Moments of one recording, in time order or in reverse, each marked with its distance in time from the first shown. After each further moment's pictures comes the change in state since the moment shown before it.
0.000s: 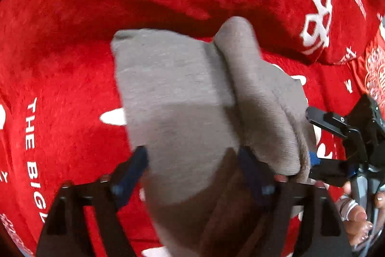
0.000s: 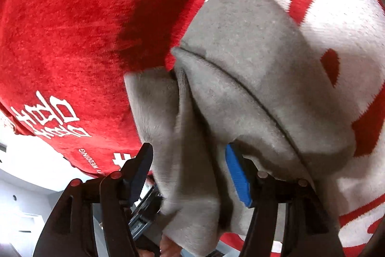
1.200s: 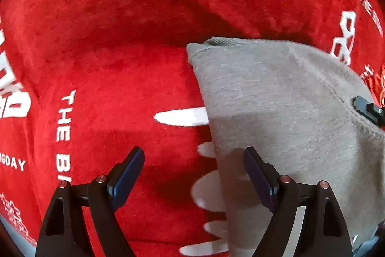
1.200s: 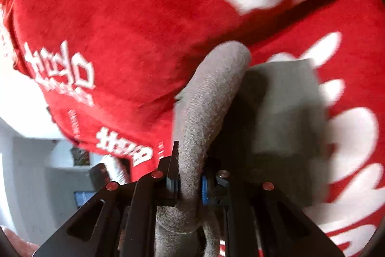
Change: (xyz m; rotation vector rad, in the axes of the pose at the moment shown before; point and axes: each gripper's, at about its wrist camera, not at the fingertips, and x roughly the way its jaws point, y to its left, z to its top) left arm -0.018 0.071 -0.015 -0.085 -0.048 0.100; right arm -0.015 0.081 0.008 -0.387 -0.057 -0.144
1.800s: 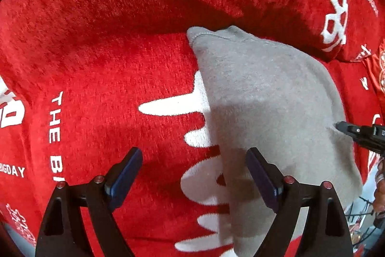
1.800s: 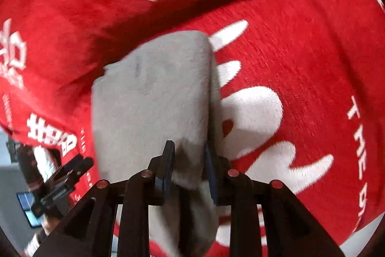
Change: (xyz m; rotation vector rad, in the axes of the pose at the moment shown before) left arm 0.005 0.002 -0.007 0.073 0.062 -0.007; right arm -0.018 -0.003 -0.029 -0.106 0.069 -0.386
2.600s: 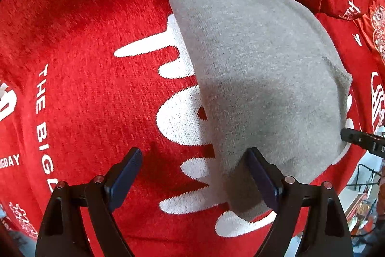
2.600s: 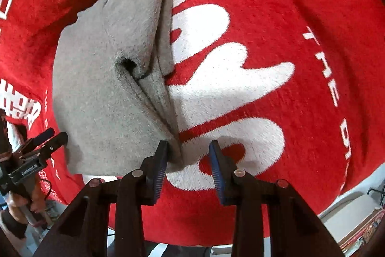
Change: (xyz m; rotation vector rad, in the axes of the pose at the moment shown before) left arm 0.014 -0.052 -0.060 0.106 0.130 0.014; right arm 0.002 -0.036 -0.078 0.003 0.092 -0.275
